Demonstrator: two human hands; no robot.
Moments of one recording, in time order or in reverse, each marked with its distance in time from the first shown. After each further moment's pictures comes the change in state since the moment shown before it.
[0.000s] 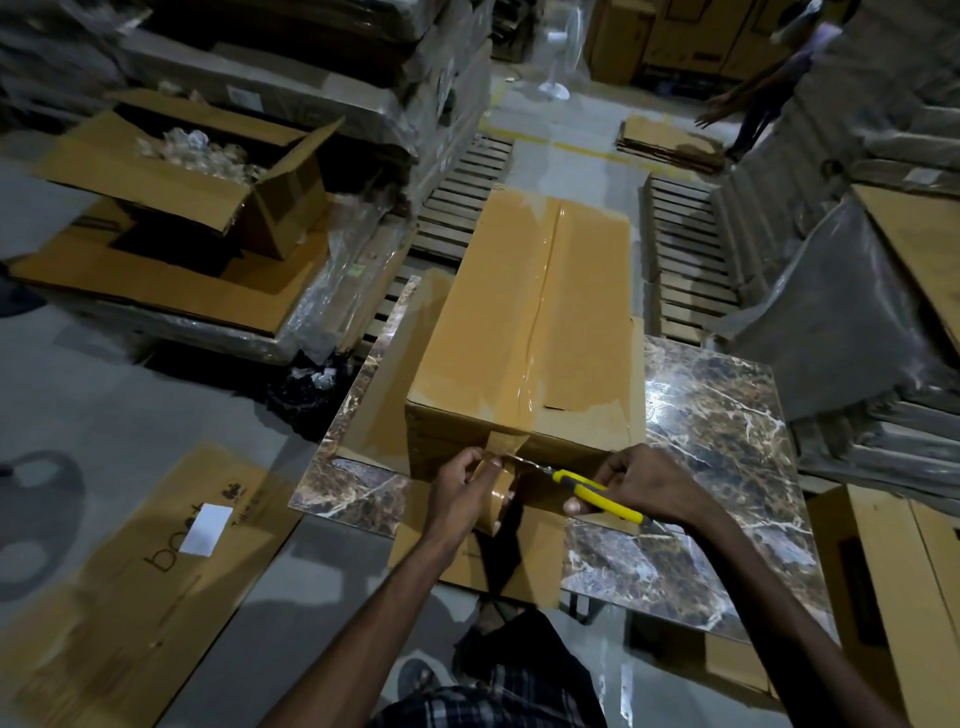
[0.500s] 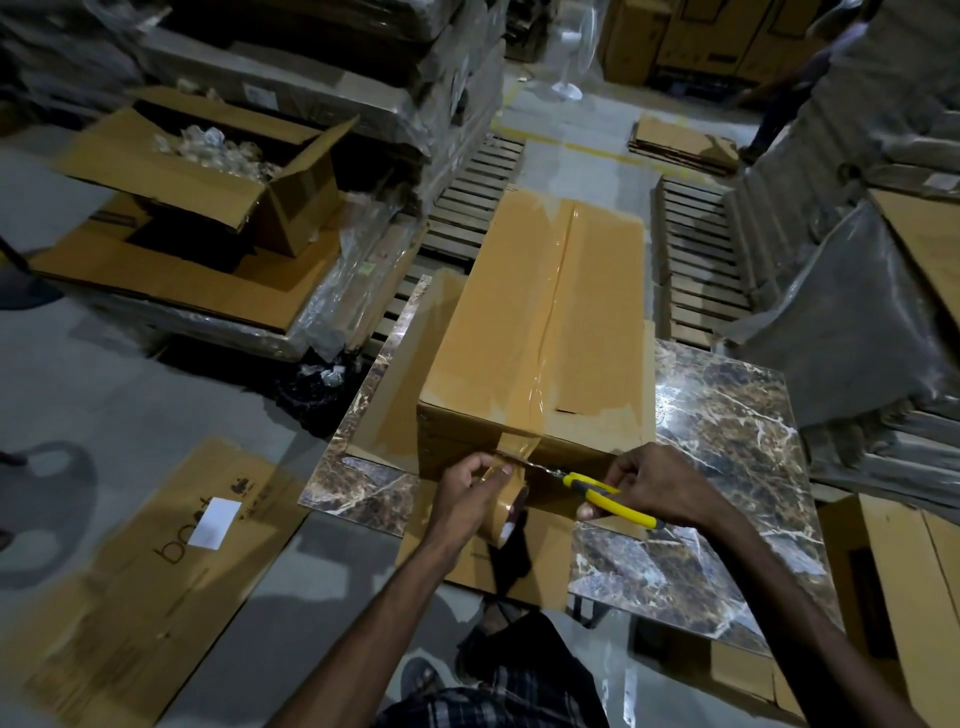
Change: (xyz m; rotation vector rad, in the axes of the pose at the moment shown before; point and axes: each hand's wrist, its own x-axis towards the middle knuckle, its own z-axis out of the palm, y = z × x) left_hand -0.008 0.005 -0.009 -0.092 -0.054 -0.078; right_hand 0.005 0.000 -0.003 -0.024 -0.002 -0.082
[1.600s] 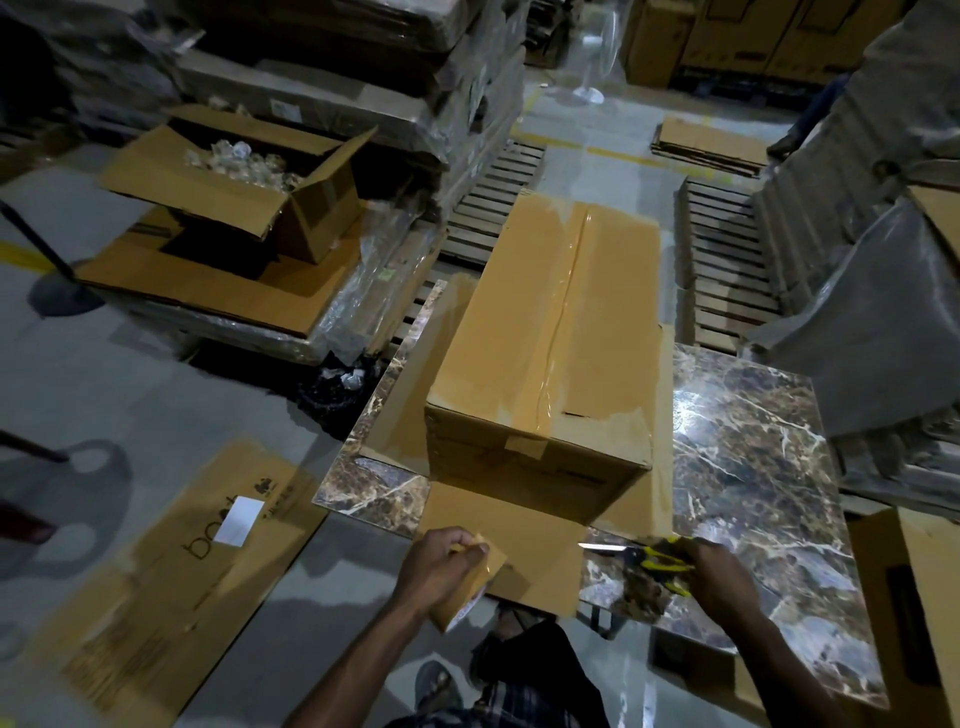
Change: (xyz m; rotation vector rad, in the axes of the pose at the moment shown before) left_hand -0.028 -0.066 -0.034 0.453 0.084 -0.114; right_hand 0.004 0.183 0.082 -0.500 0.109 0.180
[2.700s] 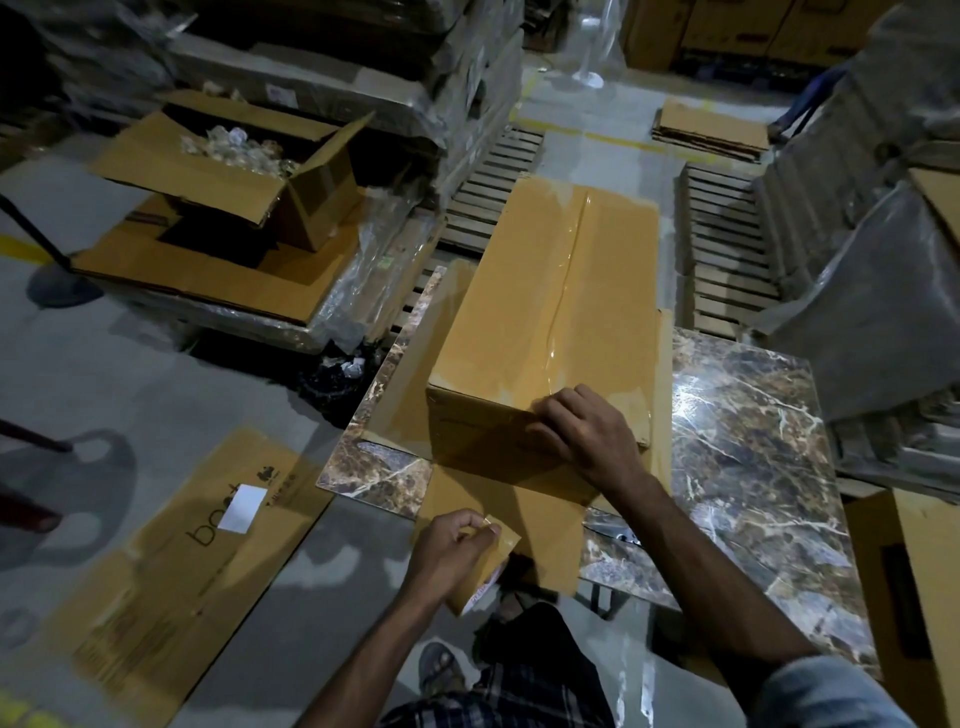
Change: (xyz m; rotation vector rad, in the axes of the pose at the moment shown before) left_hand -0.020 0.006 0.009 -0.117 0.003 0.051; right_hand 0.060 -0.162 -0.085 0.059 0.868 -0.821
